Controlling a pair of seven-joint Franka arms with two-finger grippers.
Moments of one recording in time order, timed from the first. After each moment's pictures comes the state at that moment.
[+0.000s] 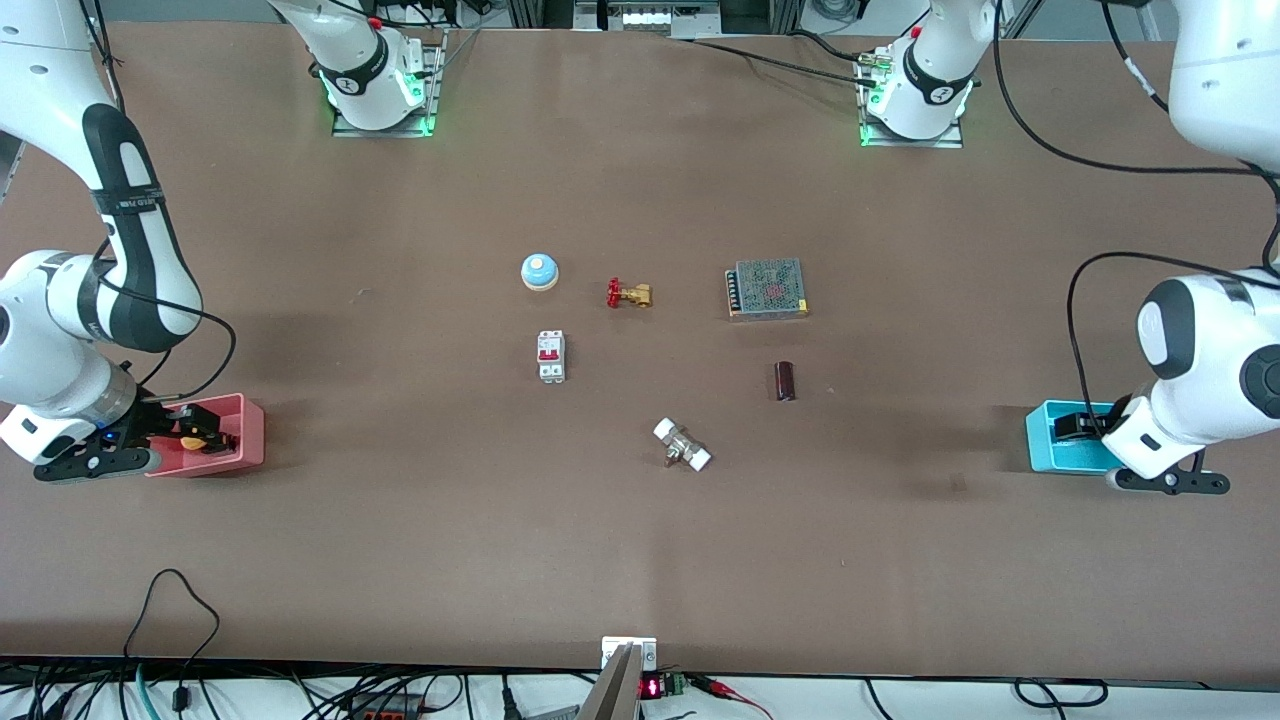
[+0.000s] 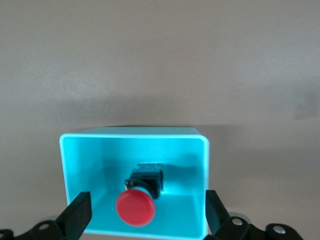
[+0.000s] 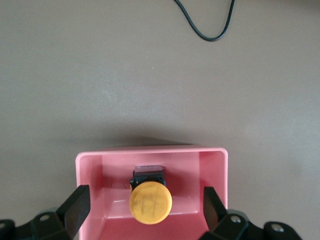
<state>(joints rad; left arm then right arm) 0.21 0.63 -0.01 -1.60 0.18 2.20 0.13 -0.21 0.59 0.02 -1.69 -0.12 2.43 -0.29</state>
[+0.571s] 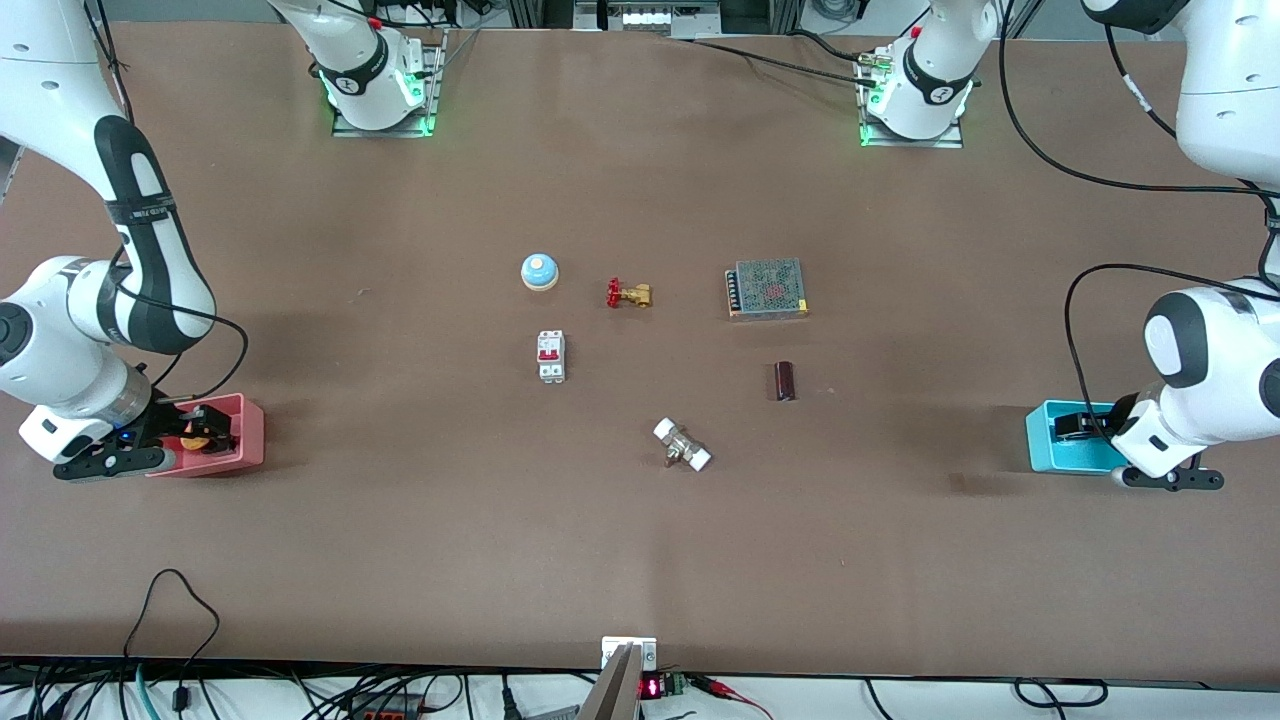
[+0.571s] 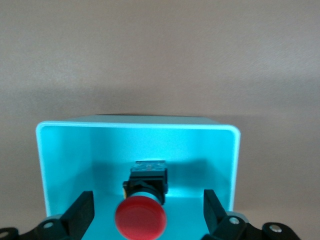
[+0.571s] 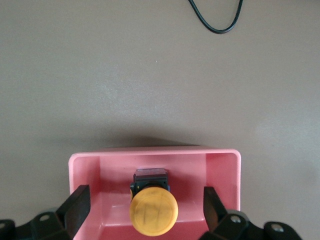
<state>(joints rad) 0.26 0.67 -0.01 -1.61 0.09 2.21 0.21 -0.21 0.61 0.02 -1.71 -0.12 2.48 -0.30</state>
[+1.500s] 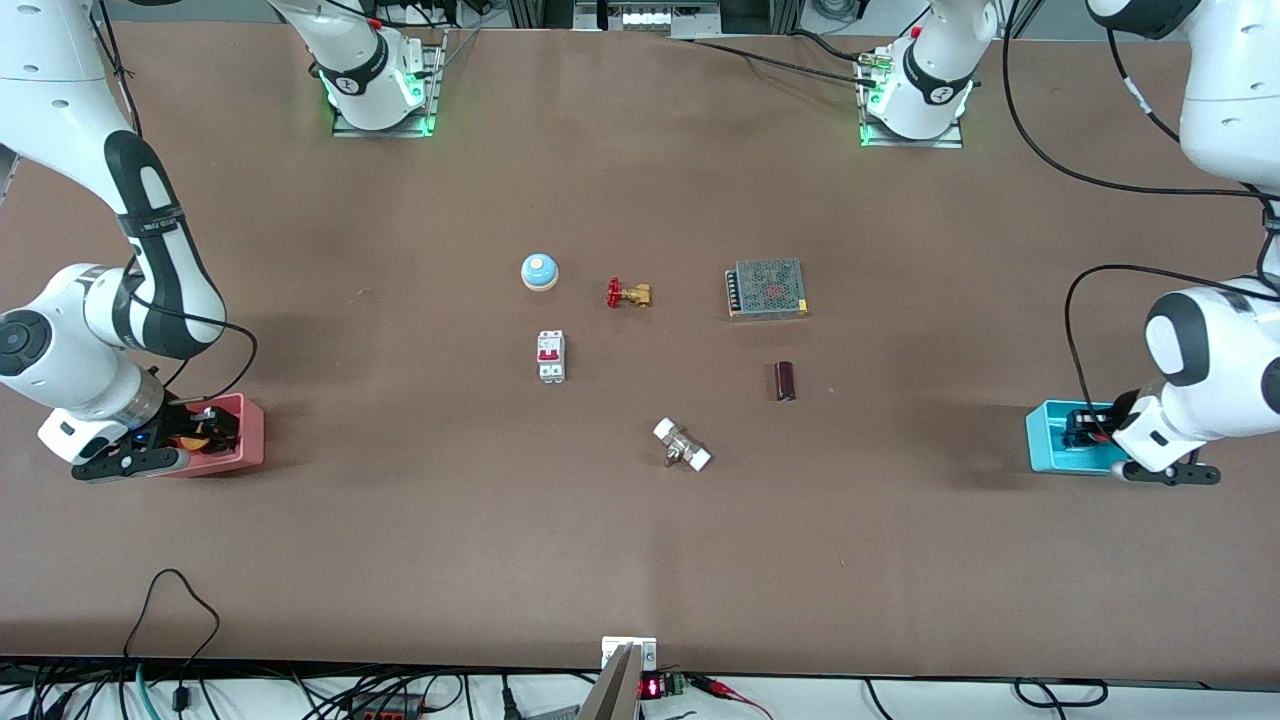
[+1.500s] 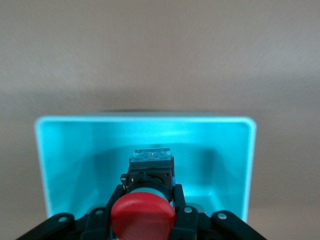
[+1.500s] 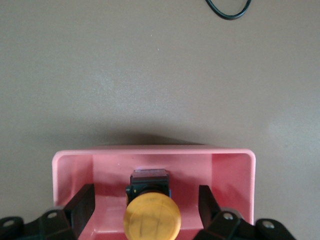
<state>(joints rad) 0.27 0.66 -0.02 -1.62 0.08 2.22 0.23 -0.22 0.64 0.02 -1.72 -0.12 2.52 -0.32</state>
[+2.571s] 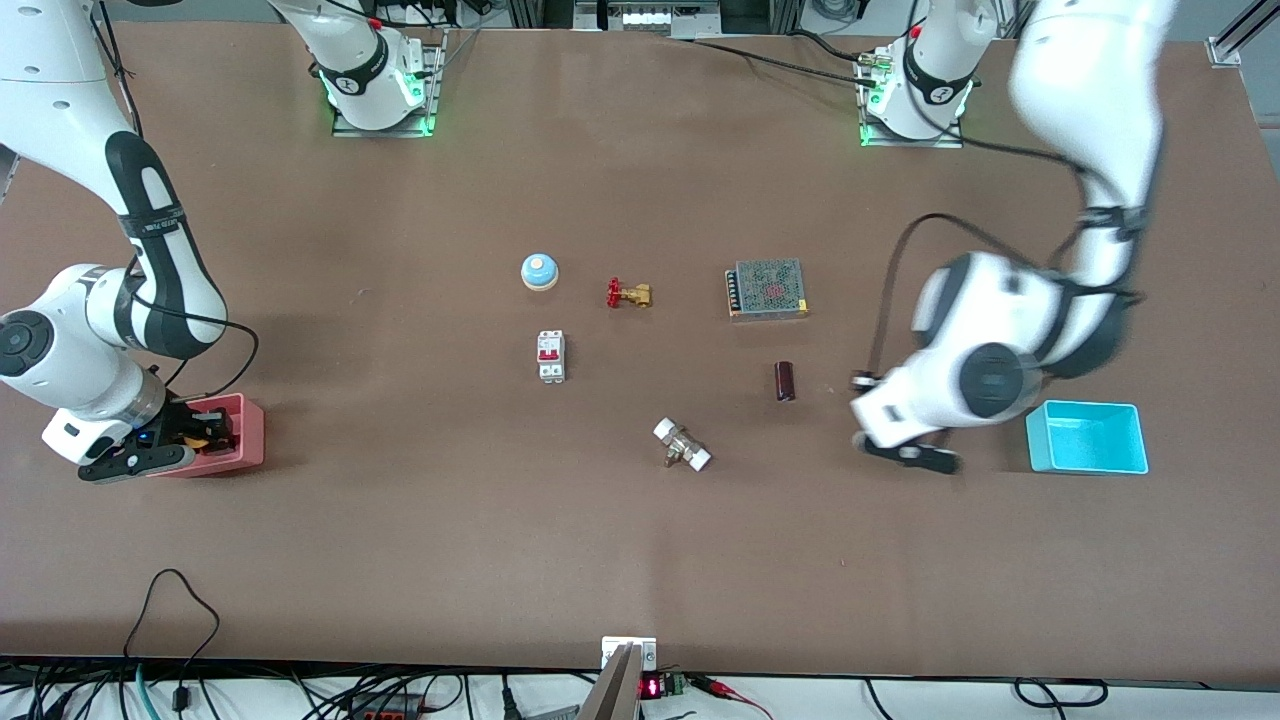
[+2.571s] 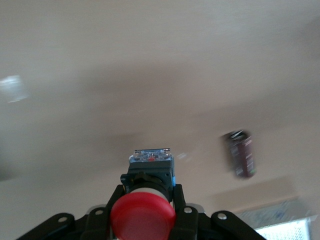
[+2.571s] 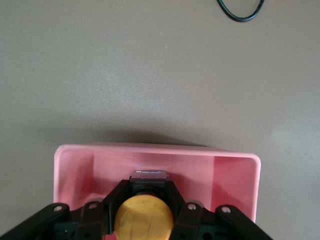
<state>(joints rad) -0.21 0.64 -0.13 -1.50 0.08 1.90 -0.13 -0.22 0.65 0.02 -1.72 -0.12 2.52 -0.38</state>
